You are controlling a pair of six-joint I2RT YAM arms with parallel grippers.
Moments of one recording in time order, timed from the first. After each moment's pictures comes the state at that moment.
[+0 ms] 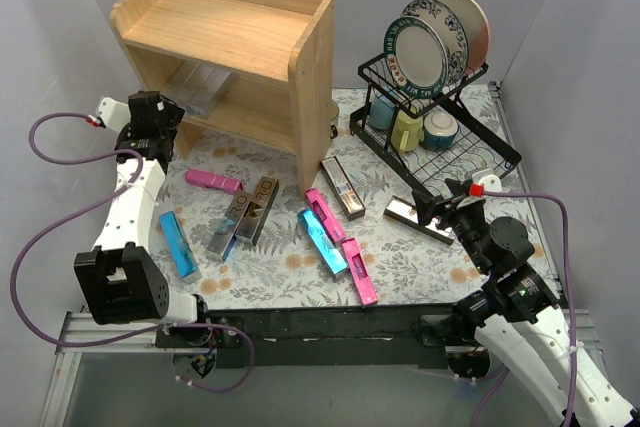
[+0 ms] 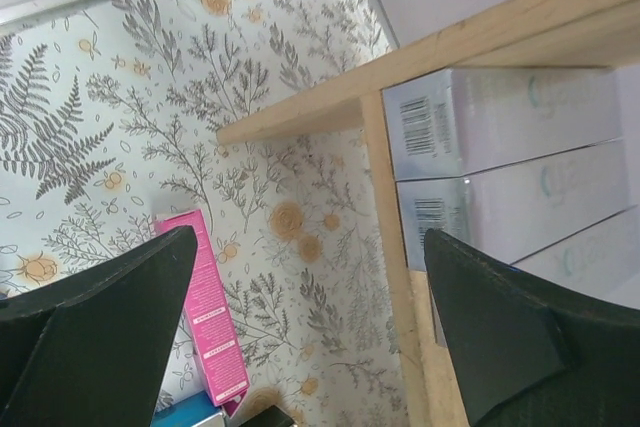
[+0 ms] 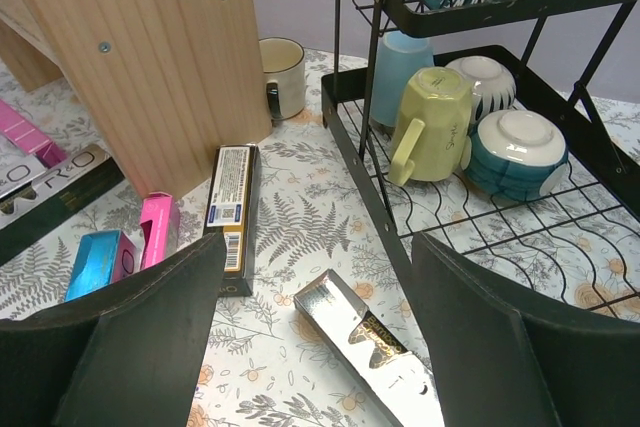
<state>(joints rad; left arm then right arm) 0.11 1.38 1.24 -0.40 -0.43 -0.95 0.55 0.35 0.52 -0.16 0.14 0.04</state>
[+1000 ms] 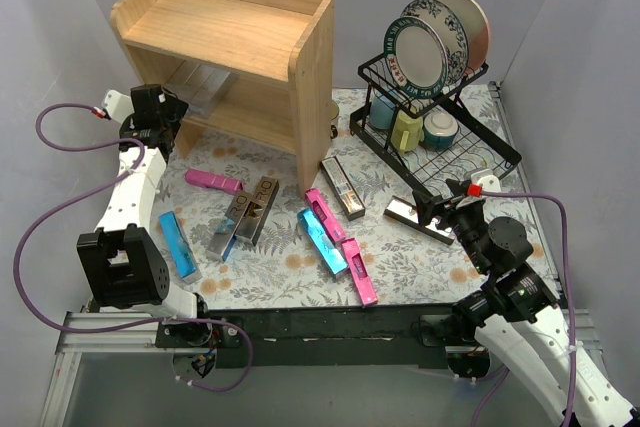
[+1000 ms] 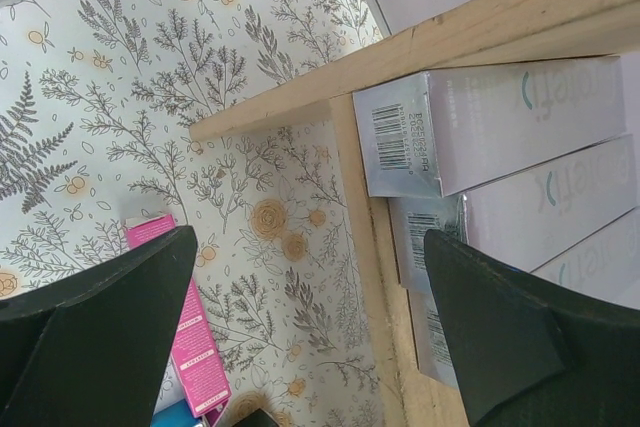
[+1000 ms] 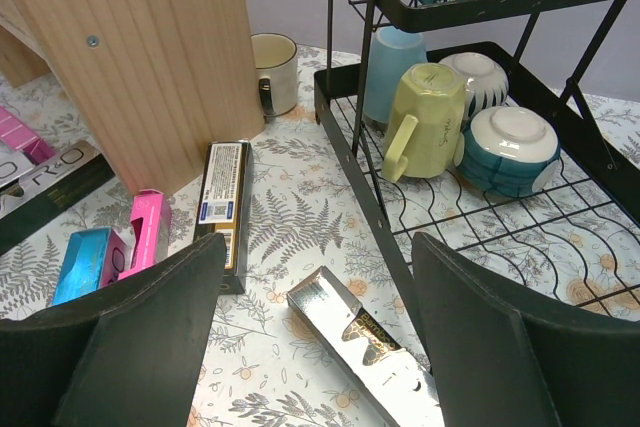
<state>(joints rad) 0.11 1.49 1.31 -0.39 -0.36 -0.95 0.56 0.35 0.51 -0.16 0.16 0.03</state>
